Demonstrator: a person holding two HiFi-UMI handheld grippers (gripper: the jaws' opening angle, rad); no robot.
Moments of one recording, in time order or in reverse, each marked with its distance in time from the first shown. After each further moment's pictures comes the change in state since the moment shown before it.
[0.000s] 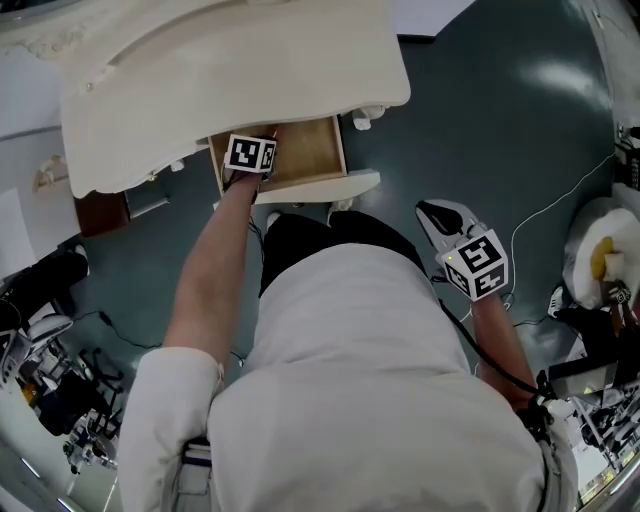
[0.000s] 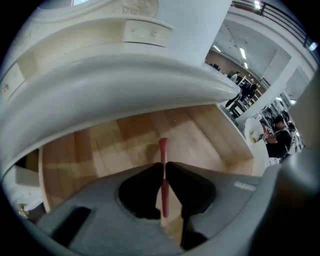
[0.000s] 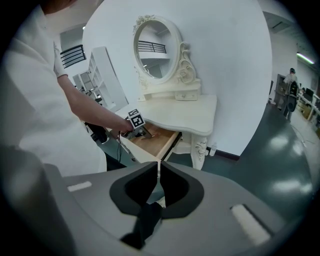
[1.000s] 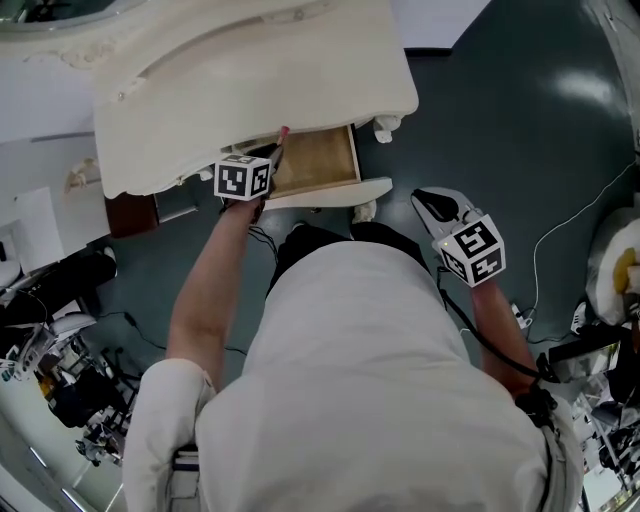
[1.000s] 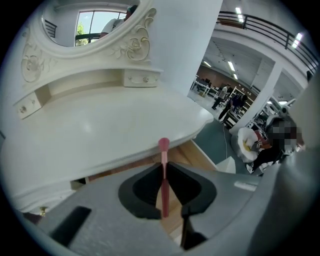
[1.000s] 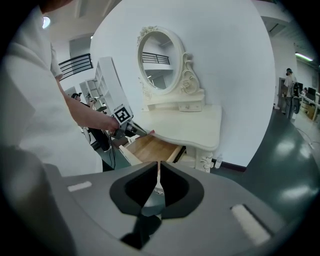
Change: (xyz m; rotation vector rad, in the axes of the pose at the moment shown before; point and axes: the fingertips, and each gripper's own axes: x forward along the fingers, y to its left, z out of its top) left arm -0.099 -0.018 0.036 0.037 -0.201 -0.042; right arm 0.022 -0.002 0.037 -0.023 -0.124 0.041
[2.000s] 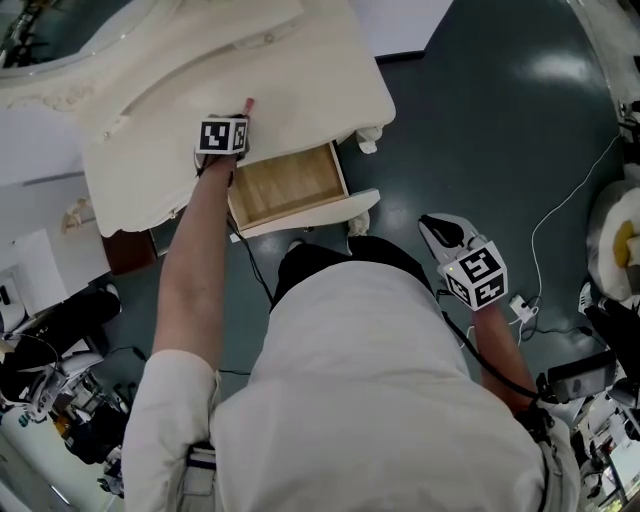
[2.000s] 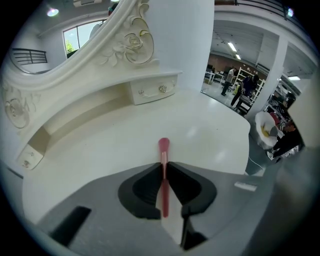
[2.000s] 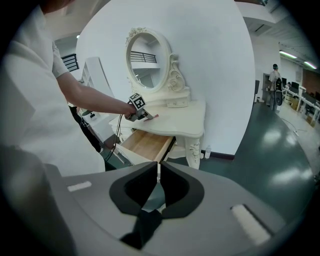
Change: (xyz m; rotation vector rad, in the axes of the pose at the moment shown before) left arm 0.032 0.090 0.111 0.149 0.042 0.189; right arm -0.038 0.011 -0.033 0.096 0.015 -0.124
